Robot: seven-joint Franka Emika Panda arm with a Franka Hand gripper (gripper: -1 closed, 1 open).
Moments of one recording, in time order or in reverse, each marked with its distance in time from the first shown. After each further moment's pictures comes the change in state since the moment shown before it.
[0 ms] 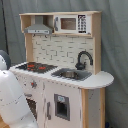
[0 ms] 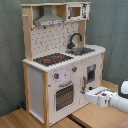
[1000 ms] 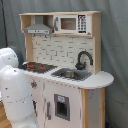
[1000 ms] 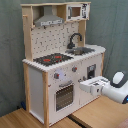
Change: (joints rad) arm -0.006 0.138 -0.104 -0.108 -0.029 -0.115 -0.118
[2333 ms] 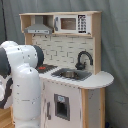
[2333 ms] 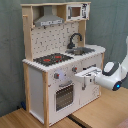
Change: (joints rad) arm -0.093 0.209 -0.127 -0.090 -0.253 0.034 -0.142
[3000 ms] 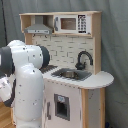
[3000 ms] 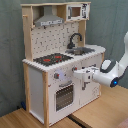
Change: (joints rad) arm -0.094 0.050 -0.004 -0.024 -0.071 0.050 0.095
